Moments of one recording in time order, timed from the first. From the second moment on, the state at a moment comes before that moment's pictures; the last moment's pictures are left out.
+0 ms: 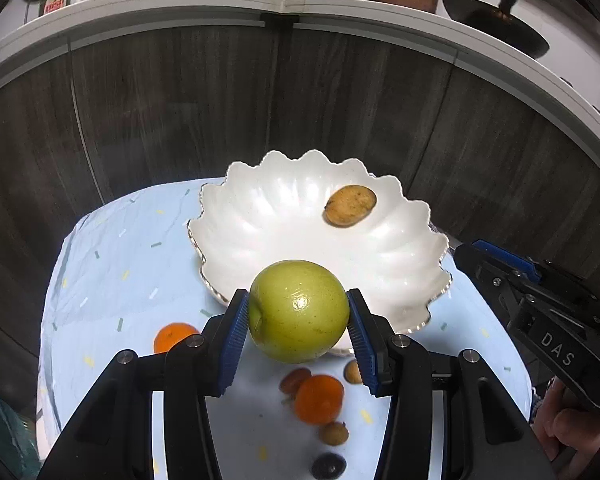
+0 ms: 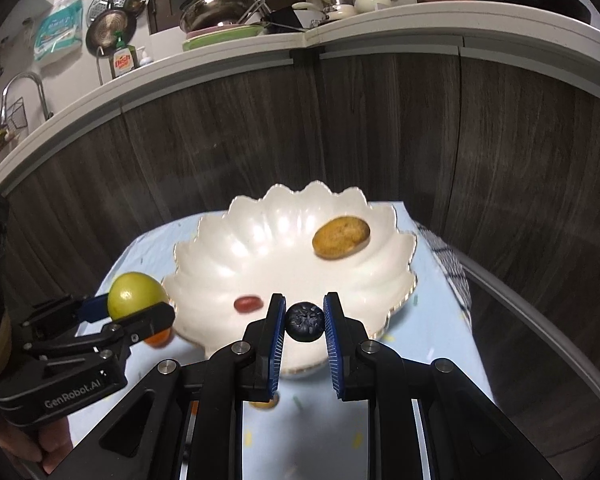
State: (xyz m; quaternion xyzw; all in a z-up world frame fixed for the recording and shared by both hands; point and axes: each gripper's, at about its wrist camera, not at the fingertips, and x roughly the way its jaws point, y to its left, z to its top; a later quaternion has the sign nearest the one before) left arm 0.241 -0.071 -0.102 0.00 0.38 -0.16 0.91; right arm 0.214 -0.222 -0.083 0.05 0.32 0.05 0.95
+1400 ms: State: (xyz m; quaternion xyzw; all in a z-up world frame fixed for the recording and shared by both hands) left arm 0.287 -0.104 -0.142 0.02 0.41 -0.14 0.90; right arm 0.274 -0.235 -0.113 0.05 0.30 0.04 0.95
